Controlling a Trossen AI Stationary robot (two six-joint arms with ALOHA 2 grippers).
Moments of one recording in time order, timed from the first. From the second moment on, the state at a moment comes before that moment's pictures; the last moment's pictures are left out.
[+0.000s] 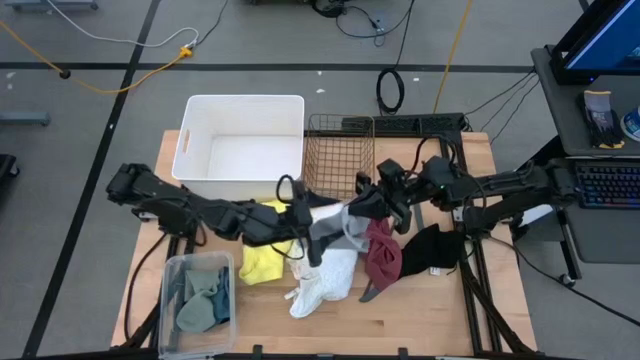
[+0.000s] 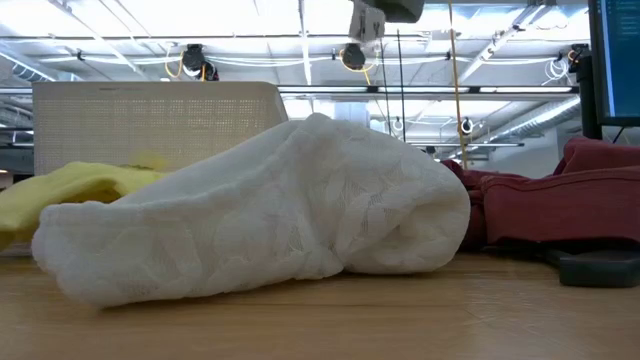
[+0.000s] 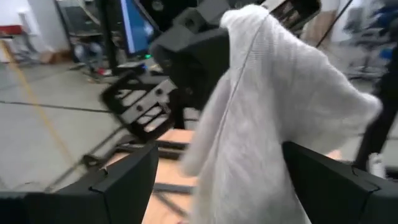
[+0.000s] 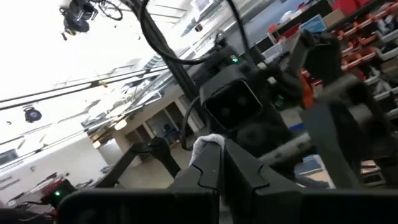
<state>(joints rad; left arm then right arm) -0.32 1.57 1.34 0.16 -0.54 -0.02 0.03 1.25 0.94 0.64 -0.35 0.70</state>
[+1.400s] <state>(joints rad) -0.28 1.66 1.34 0.16 -0.06 -0.38 0.03 1.26 0.96 0.51 -0.74 0.70</state>
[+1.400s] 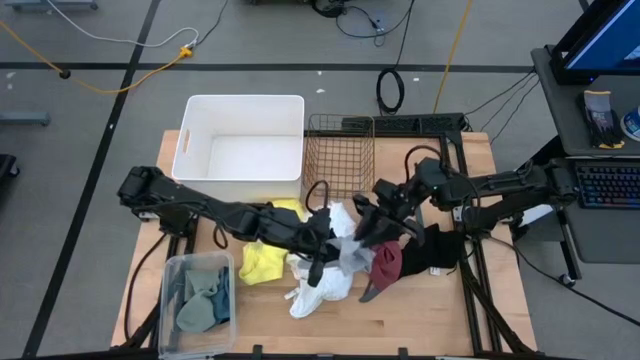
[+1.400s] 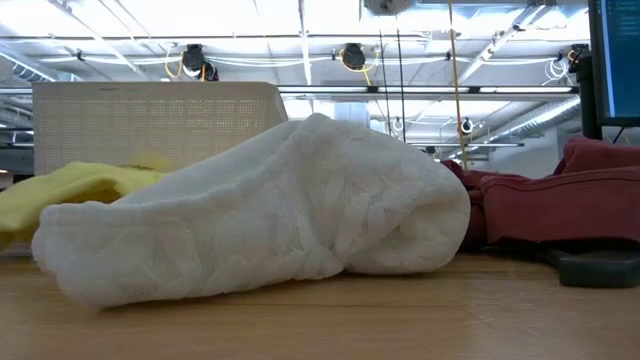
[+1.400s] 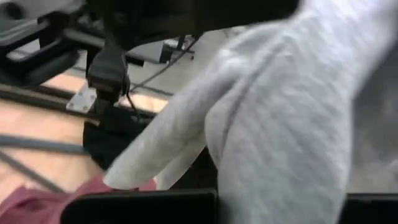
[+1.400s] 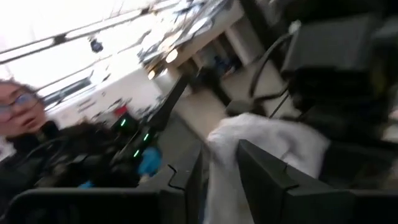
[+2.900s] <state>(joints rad) 0.05 1.60 1.41 0.18 -0.60 -0.20 0.23 0.92 0.96 -0.75 -0.31 0.54</state>
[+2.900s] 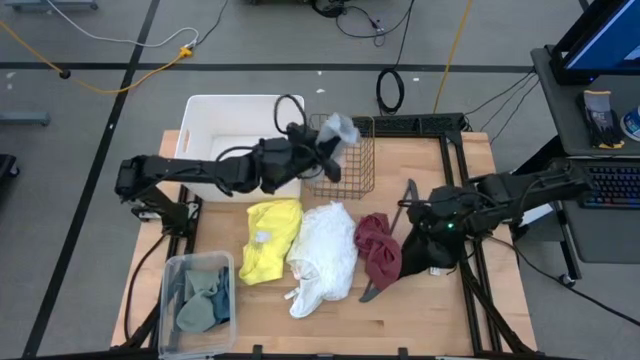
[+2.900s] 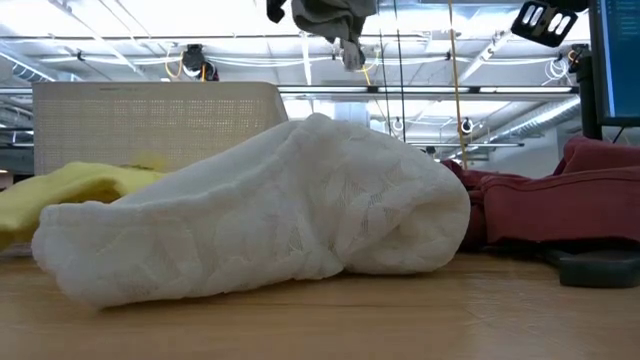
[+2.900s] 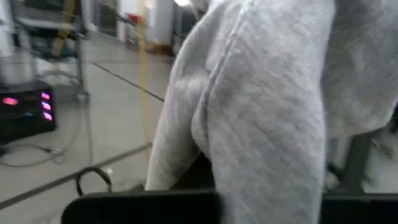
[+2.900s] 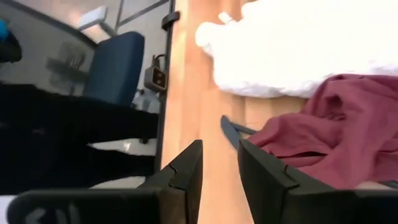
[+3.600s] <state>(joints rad) 0.11 1.98 1.88 -0.19 -0.70 -0.08 0.24 0.89 0.96 -0.78 -0.26 0.53</state>
